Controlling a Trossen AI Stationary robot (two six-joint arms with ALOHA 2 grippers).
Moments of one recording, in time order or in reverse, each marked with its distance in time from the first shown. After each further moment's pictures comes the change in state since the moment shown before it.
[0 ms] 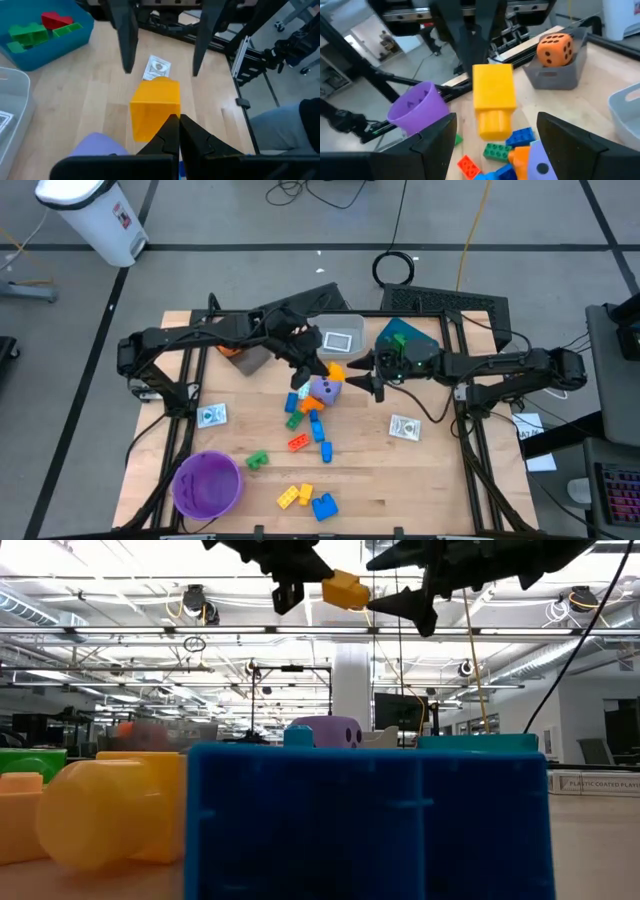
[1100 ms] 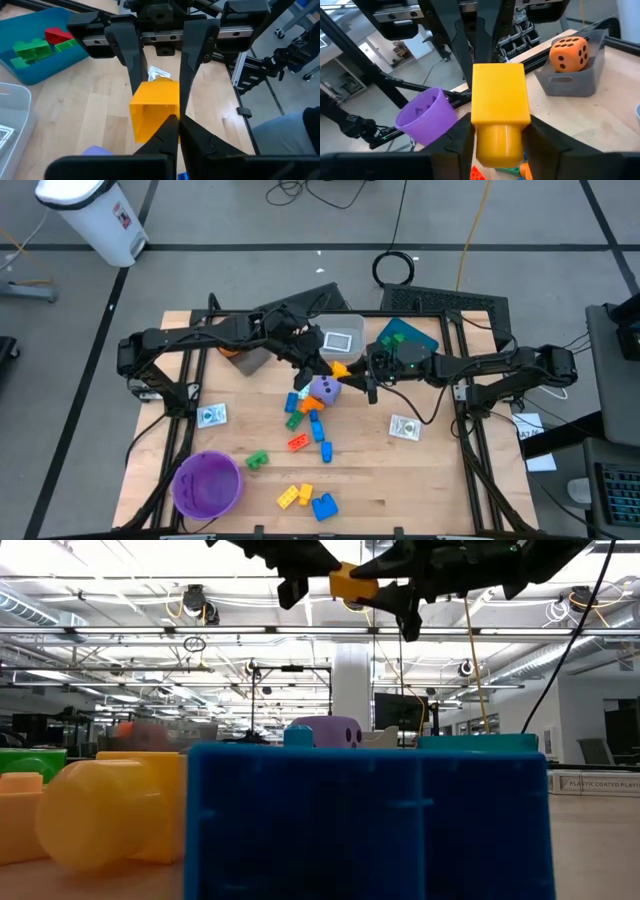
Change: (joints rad) left arm -0.016 0.000 0.000 0.061 -0.034 -0.013; right arm 0.011 0.102 0.000 0.151 -0.032 0.025
